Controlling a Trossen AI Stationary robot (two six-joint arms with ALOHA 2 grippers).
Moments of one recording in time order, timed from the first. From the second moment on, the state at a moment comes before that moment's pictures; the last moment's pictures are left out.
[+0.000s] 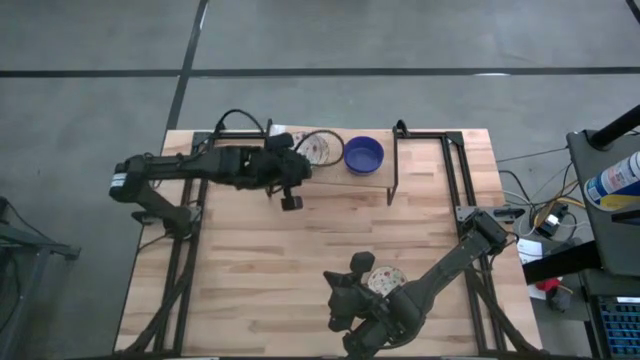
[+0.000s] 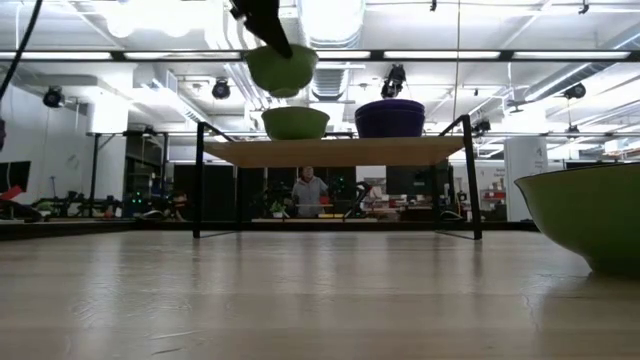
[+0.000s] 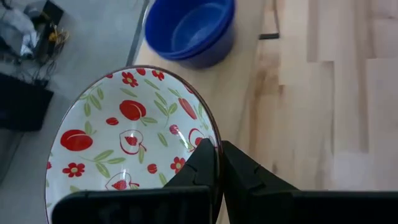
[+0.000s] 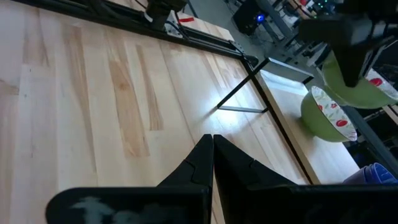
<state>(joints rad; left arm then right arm) 0.04 1.48 1.56 -0.88 -0.43 0.16 0.67 2.09 1.98 -0.99 1.07 0.49</state>
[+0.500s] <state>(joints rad) 0.22 1.56 1.58 -0.84 -0.35 0.19 0.67 2.09 1.97 -0.99 1.06 0.49</state>
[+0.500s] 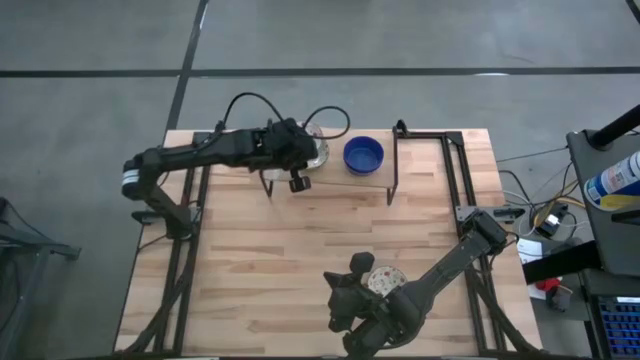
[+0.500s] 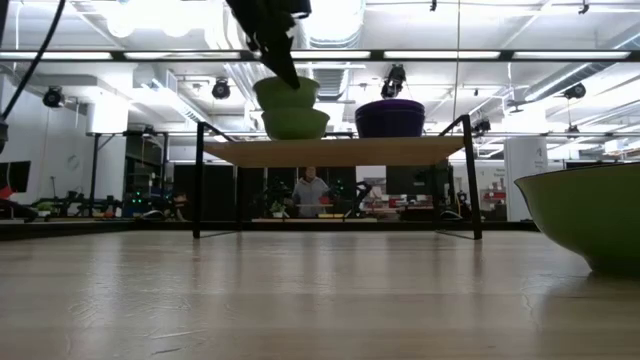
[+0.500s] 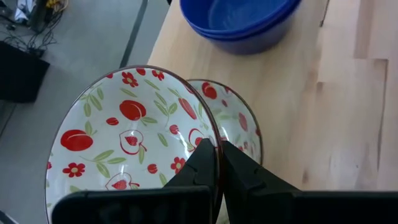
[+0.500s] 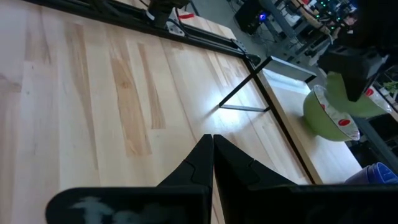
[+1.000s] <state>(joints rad) 0.23 1.62 1.58 -0.81 -0.32 0.21 0.67 2.09 1.97 -0.99 1.05 0.49</state>
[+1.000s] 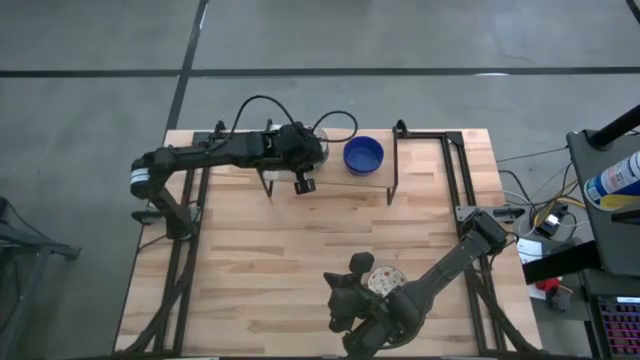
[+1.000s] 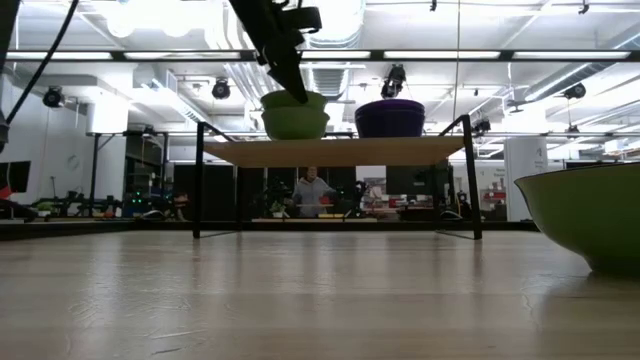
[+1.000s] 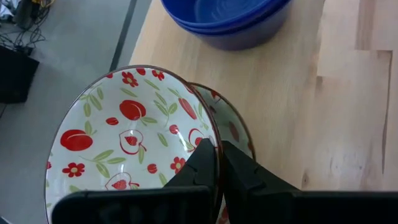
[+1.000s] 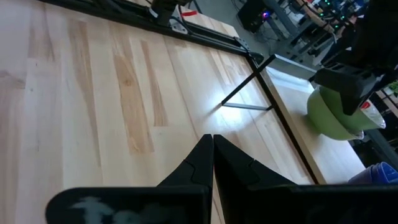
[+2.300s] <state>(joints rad) 0.22 1.63 1.56 -0.80 -0.30 0.15 0.67 2.09 1.97 -0.99 1.05 0.49</state>
